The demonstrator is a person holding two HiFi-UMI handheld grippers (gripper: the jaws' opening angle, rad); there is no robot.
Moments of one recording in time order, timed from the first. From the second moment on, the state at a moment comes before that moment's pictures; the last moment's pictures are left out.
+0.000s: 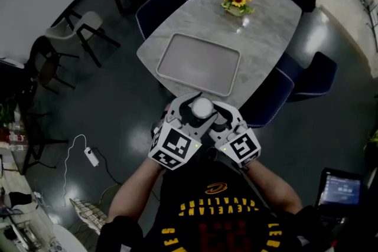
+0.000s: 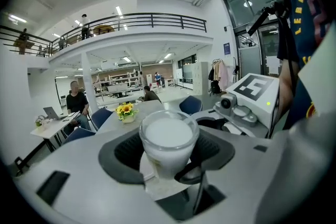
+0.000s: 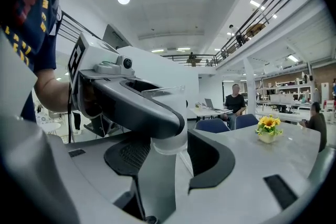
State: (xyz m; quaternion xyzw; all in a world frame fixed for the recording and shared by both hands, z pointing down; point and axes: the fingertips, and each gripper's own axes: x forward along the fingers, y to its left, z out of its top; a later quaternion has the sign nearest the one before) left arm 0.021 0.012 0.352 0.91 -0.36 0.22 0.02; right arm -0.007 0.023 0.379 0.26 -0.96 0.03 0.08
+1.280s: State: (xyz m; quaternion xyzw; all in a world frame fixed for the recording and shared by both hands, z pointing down) left arm -0.010 -0.222 0.375 0.96 -0.20 0.21 -0.01; right arm -0.036 -0.220 0.406 0.40 -0.91 0.01 0.13
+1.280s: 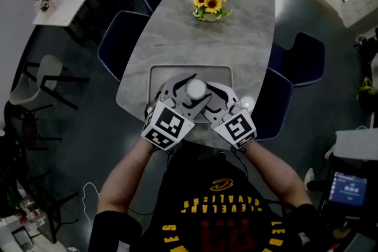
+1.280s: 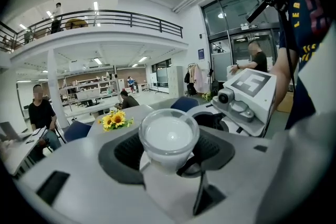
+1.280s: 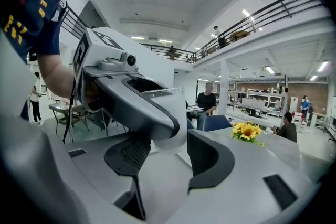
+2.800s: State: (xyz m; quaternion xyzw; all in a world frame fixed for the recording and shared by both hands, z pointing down) left arm -0.008 -0.273 0.489 0.95 -0.17 0.24 0.05; right arm -0.036 -0.272 0.515 0.44 -0.88 0.10 0.18
